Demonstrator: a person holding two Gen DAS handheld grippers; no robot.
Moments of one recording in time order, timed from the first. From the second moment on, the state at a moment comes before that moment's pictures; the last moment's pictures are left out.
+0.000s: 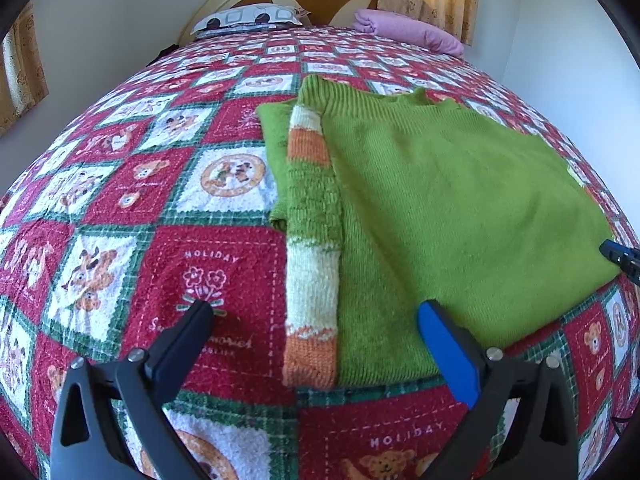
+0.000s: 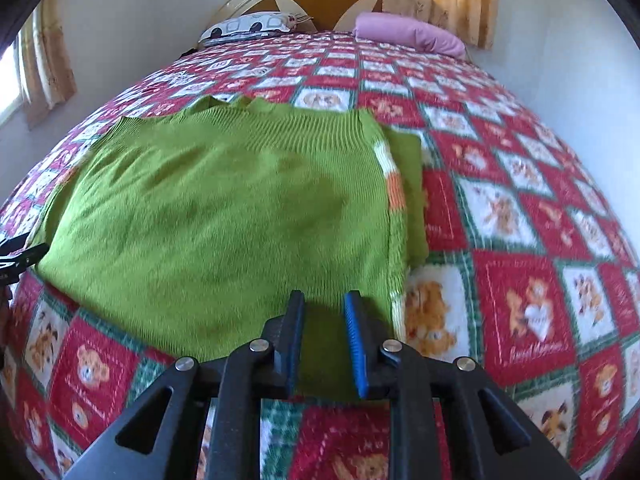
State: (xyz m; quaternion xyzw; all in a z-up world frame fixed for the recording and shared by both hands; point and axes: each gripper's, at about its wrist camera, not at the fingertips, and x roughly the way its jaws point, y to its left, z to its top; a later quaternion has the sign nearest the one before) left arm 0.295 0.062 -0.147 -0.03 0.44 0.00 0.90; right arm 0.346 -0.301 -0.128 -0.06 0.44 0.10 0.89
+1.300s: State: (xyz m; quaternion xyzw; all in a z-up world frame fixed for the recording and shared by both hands) left arm 0.264 0.075 -0.139 -0.06 0.42 -0.03 0.90; right arm 0.303 -0.278 -0.131 -0.06 0.46 0.11 0.88
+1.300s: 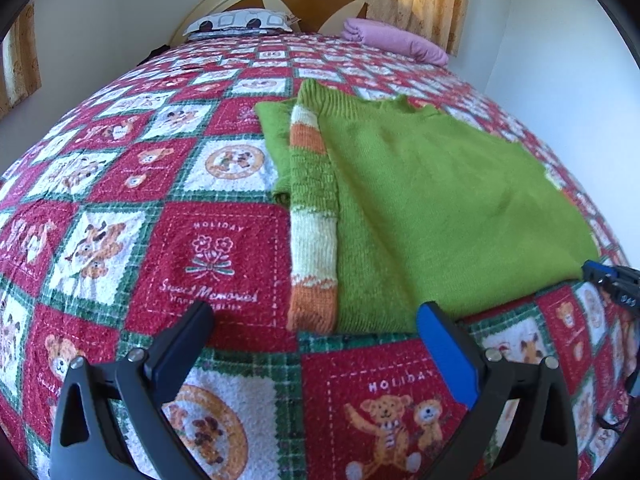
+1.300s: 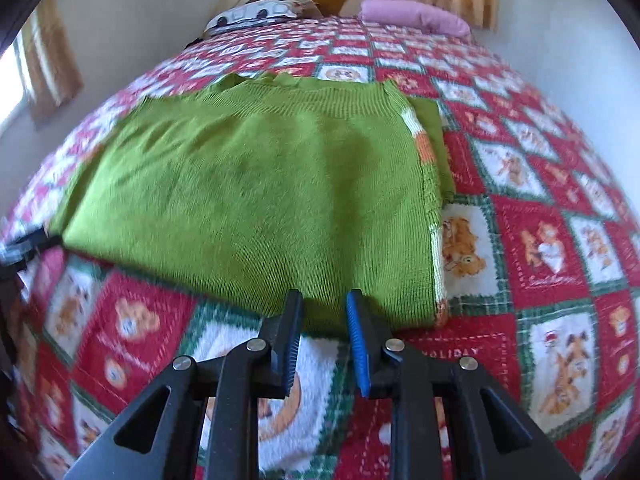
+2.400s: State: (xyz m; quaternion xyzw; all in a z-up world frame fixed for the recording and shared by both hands) left arm 0.360 0.119 -0.117 -0.09 0.42 0.00 0.90; right arm 0.250 -0.029 -0.117 -0.27 0.34 0.28 0.86
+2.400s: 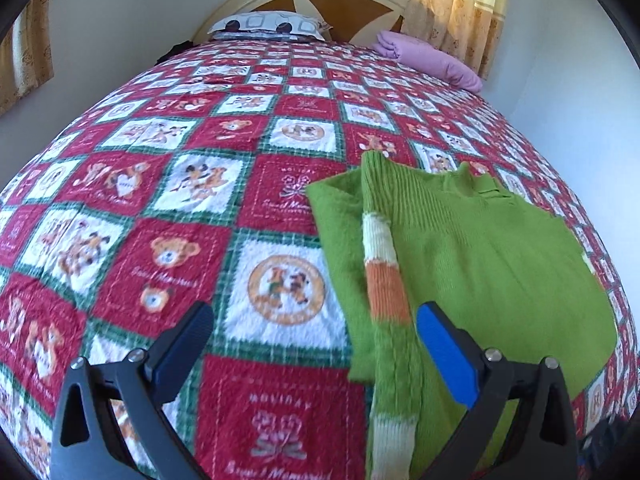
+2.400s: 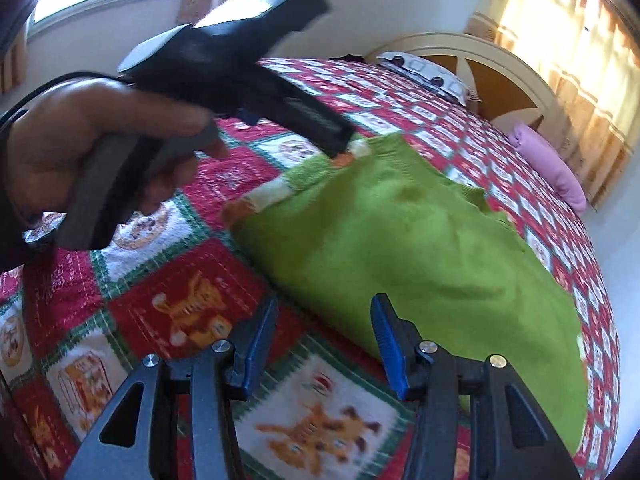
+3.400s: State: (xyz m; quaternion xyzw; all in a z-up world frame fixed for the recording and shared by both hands) left arm 0.410 0.112 -0.136 -0.12 0.44 -0.04 0.89; right arm 0.256 0.023 -0.143 -0.32 0.28 0.25 0.87
